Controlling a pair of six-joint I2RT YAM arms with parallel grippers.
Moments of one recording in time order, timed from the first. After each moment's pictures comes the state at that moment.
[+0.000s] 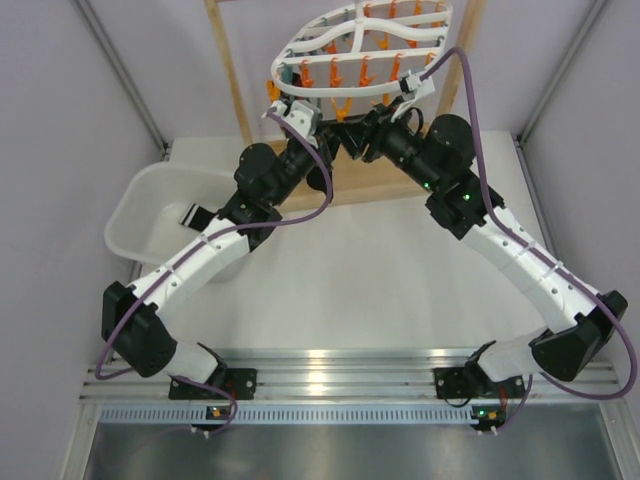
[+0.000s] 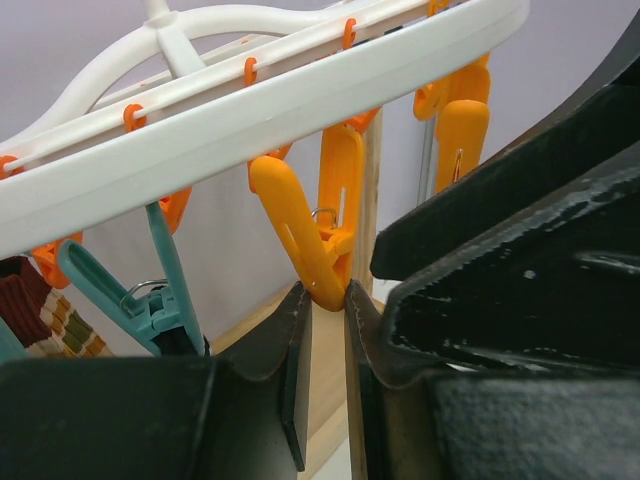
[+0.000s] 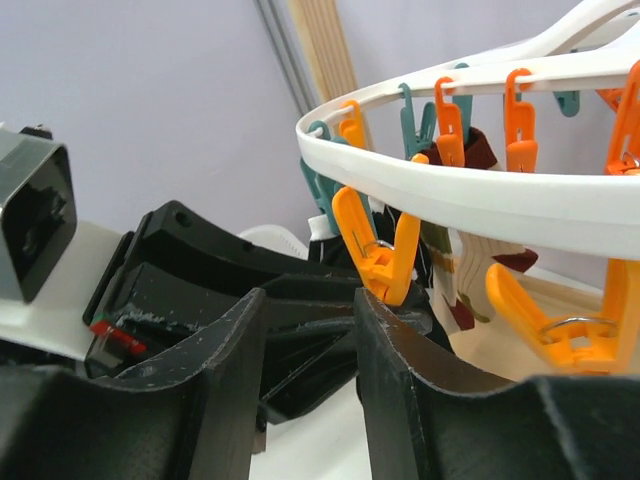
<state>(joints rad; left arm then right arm) -0.65 1.45 1.32 0.44 0.07 0.00 0.67 1.38 1.53 0.02 -0.14 0.32</state>
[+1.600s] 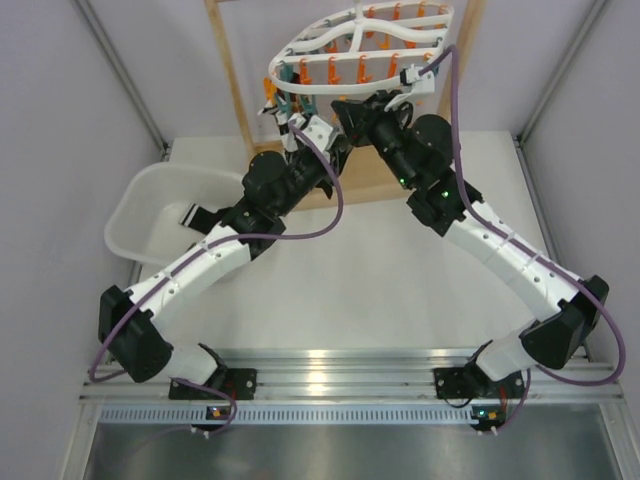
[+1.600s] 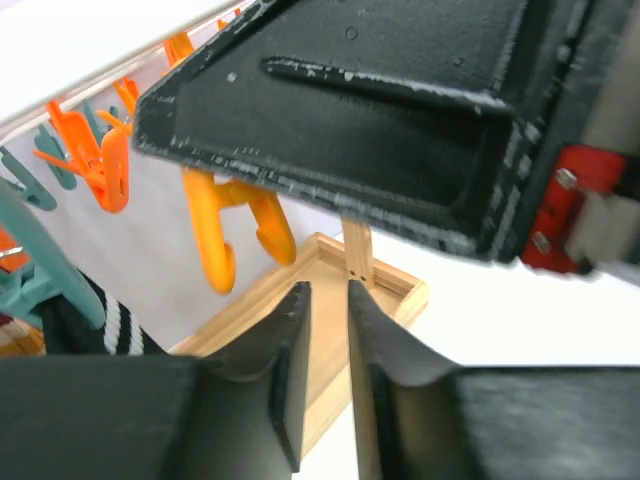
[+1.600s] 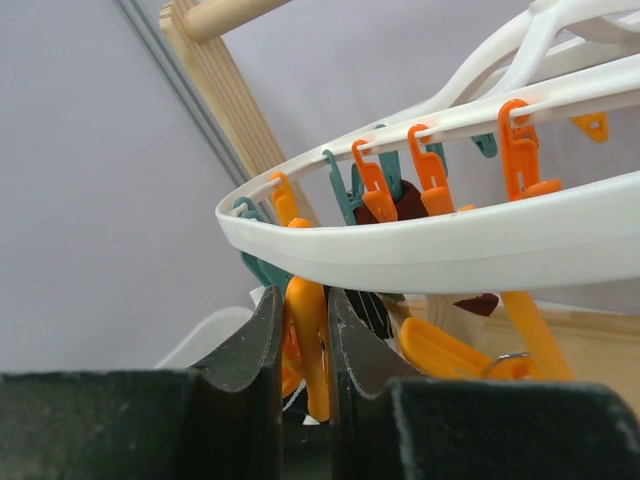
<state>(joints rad) -0.72 1.43 1.31 0.35 0.03 0.12 0.74 1.47 1.57 0.15 0.21 0.36</state>
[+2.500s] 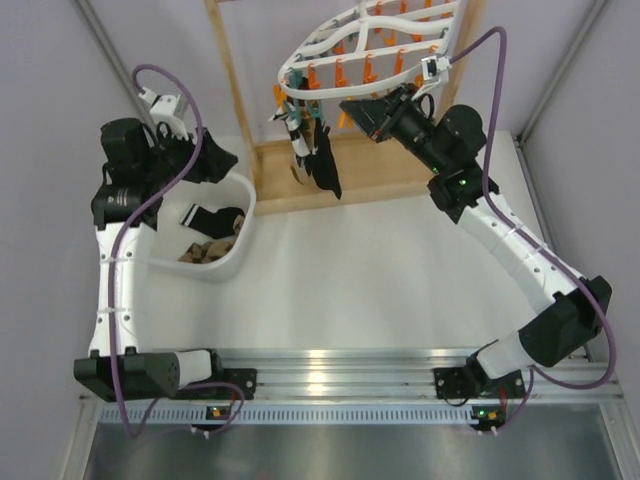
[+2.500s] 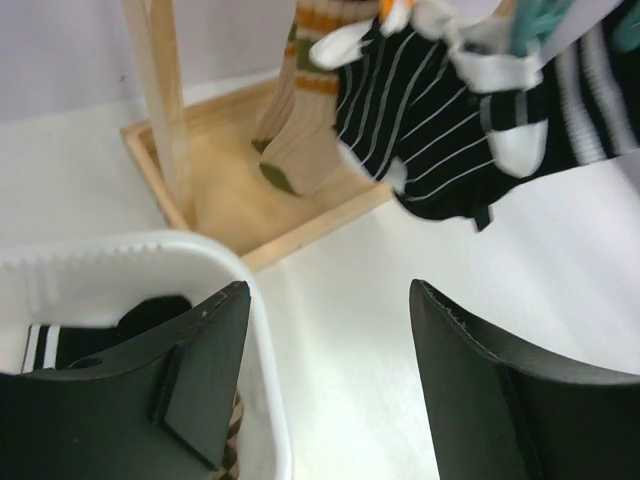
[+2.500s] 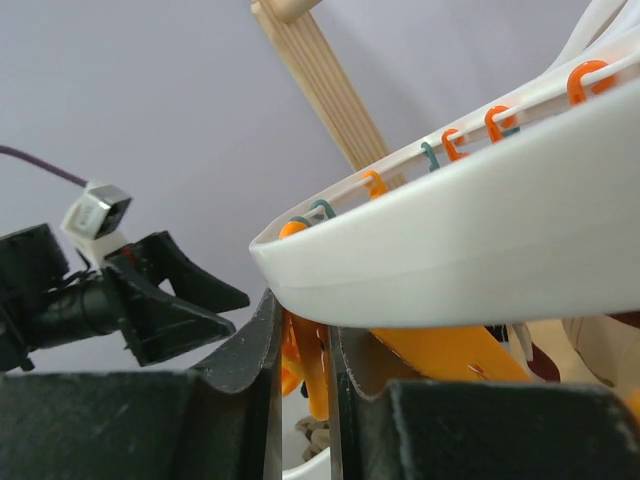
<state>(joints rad) 0.08 1.23 1.53 -0.56 0.61 -0.10 0.52 1.47 1.50 0.28 -0.28 0.65</state>
